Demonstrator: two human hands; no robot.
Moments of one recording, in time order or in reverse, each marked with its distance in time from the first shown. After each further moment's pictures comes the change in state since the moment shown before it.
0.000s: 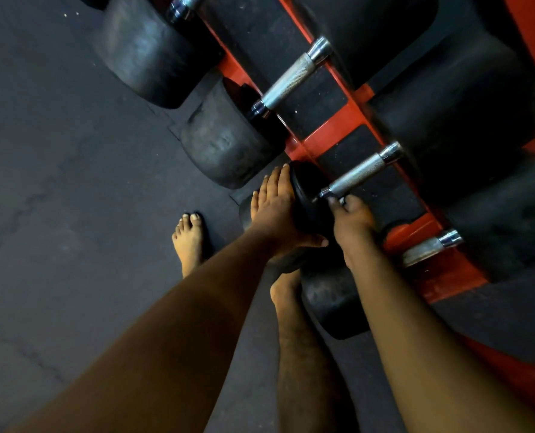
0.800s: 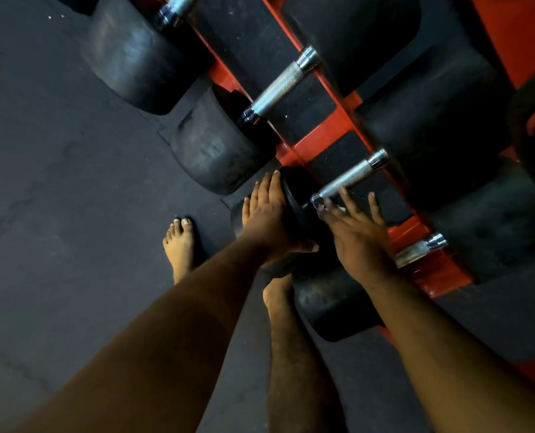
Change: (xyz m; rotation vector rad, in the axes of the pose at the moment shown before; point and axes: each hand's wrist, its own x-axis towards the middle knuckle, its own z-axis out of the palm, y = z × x) left_hand 0.000 0.000 -0.001 -0.008 -0.018 -0.004; right_hand -0.021 0.016 -0.050 -0.909 0.117 -1.007
